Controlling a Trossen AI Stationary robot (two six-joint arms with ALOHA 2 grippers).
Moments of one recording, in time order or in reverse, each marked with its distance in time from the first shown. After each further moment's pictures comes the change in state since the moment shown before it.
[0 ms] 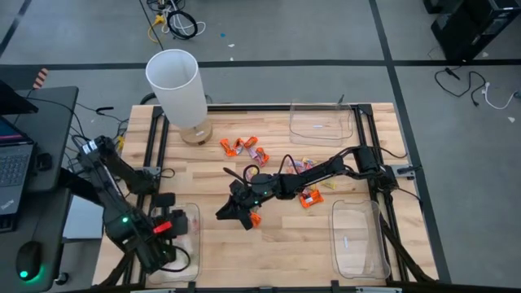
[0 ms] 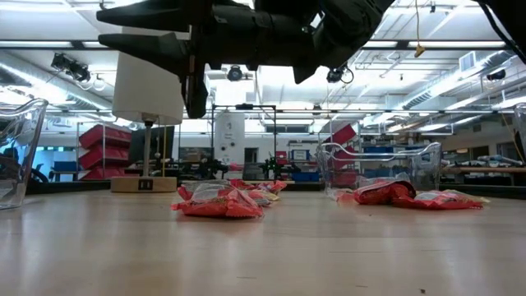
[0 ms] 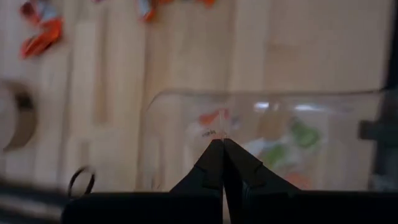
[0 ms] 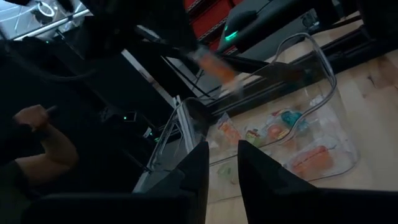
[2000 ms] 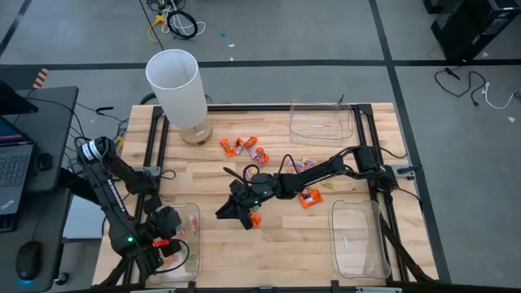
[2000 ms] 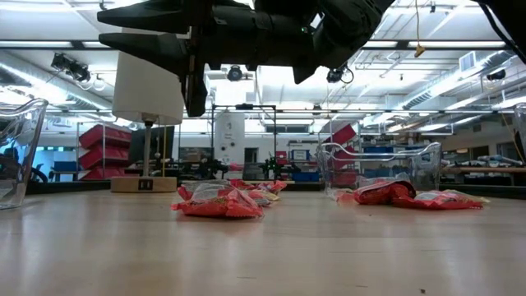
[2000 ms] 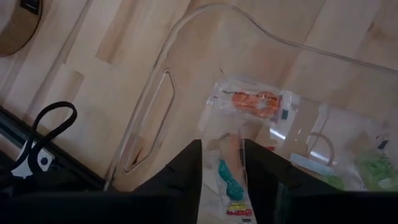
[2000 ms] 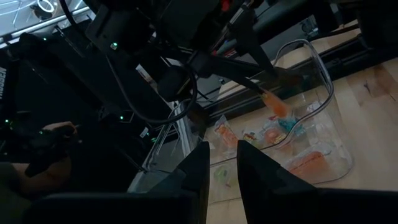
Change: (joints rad) left arm -0.151 -0.001 -0.387 0.160 -0.072 -0.564; right arm -0.001 0.000 0.000 0.005 0.004 -0.037
